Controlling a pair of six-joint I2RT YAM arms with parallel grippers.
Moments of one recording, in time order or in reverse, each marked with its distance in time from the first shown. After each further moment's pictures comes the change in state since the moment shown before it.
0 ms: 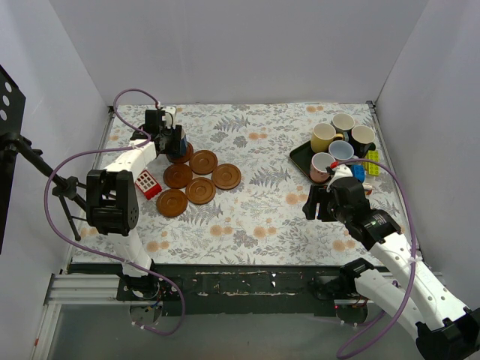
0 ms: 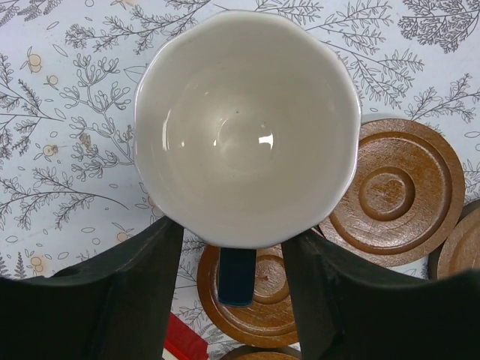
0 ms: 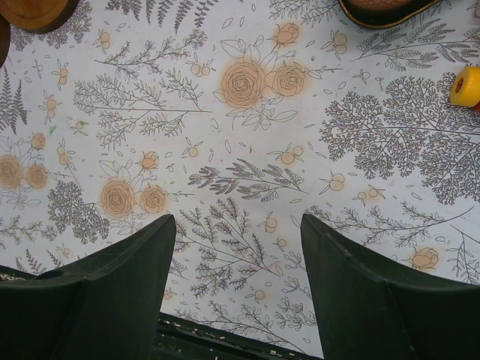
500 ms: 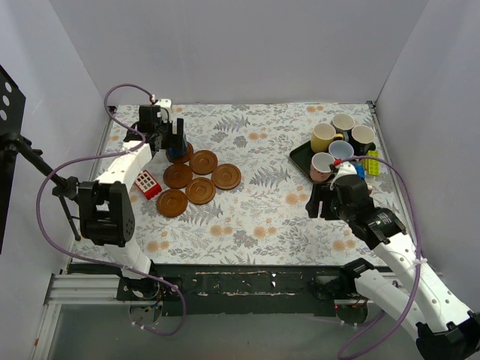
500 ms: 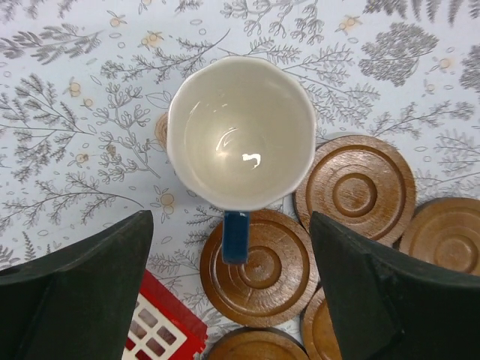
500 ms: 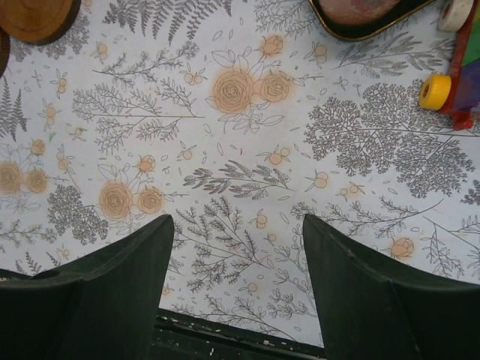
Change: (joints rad) left arm 0.000 -0.090 -0.002 -0.012 0.002 -0.016; right arm 0.000 -0.006 0.043 -0.058 0.030 -0.006
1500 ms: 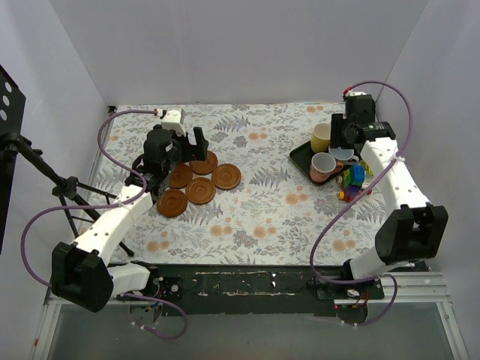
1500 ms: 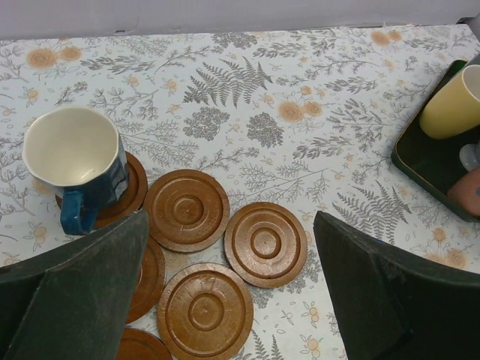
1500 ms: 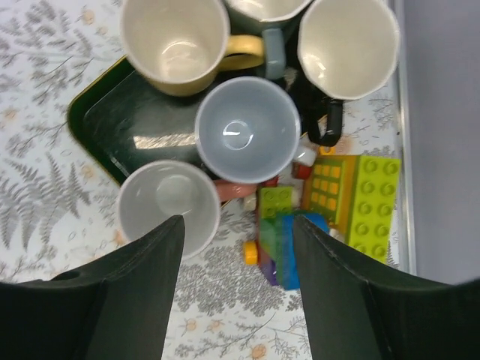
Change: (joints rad) left arm -0.261 -0.513 -0.377 0.292 -0.022 -0.220; right arm -0.316 0.764 0.720 -0.023 0.150 -0.318
